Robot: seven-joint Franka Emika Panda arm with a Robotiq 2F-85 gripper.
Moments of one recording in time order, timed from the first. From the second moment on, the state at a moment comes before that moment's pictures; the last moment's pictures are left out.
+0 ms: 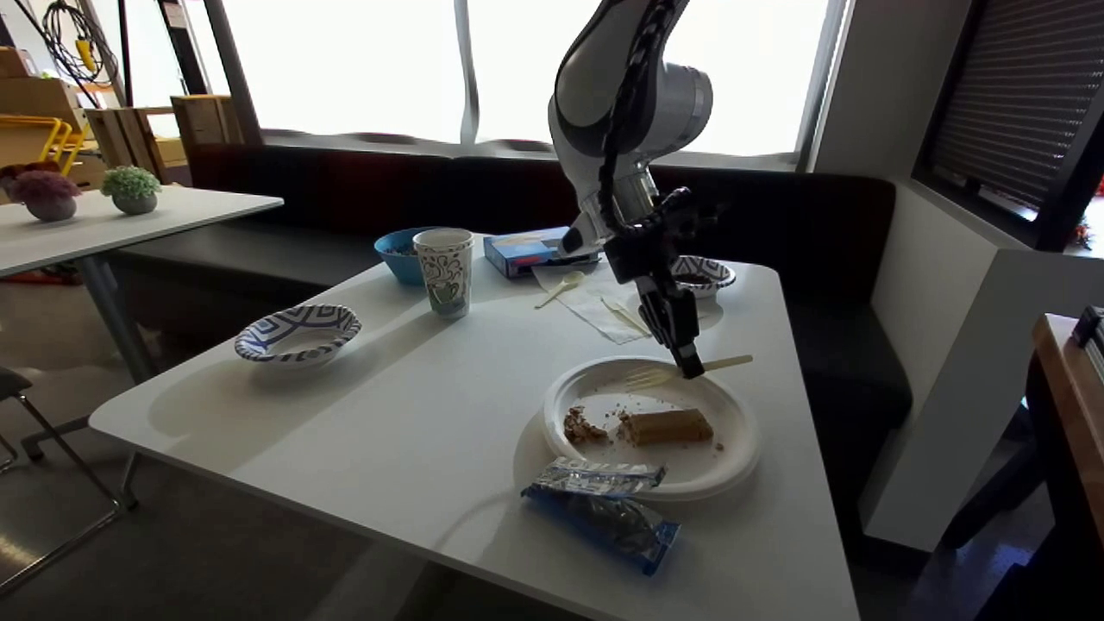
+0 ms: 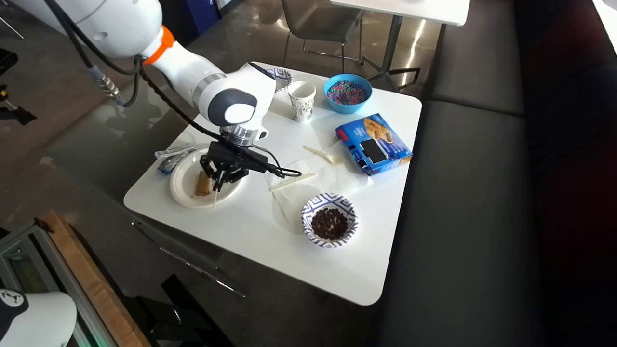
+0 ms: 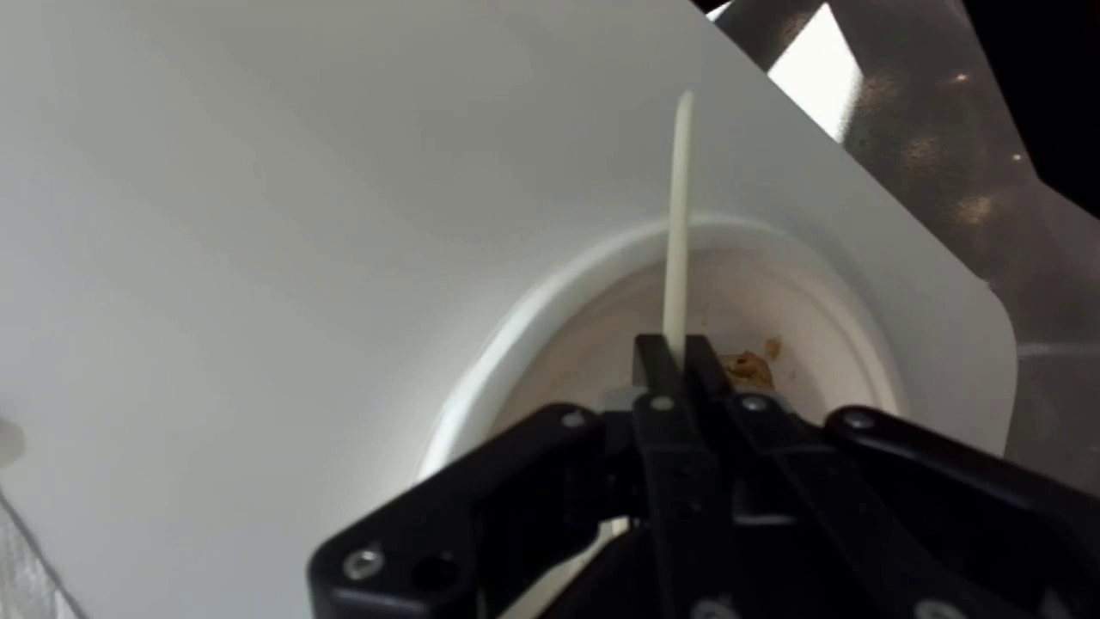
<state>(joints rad) -0.08 0.70 0.11 -2.00 0.04 2.09 -0.87</state>
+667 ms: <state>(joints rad) 0.09 0.55 0.07 -2.17 -0.30 2.21 -0.54</state>
